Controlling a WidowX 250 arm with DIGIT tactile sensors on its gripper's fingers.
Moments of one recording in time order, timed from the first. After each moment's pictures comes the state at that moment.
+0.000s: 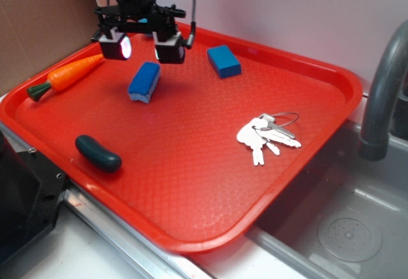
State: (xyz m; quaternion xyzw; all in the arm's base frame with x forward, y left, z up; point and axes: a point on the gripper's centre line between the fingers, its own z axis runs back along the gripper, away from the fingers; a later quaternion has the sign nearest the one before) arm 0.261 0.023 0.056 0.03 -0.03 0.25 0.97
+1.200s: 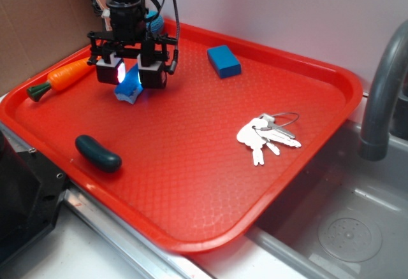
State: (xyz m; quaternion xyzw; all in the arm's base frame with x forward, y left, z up) arm 0.235 0.042 0.028 0.05 0.04 0.30 0.95
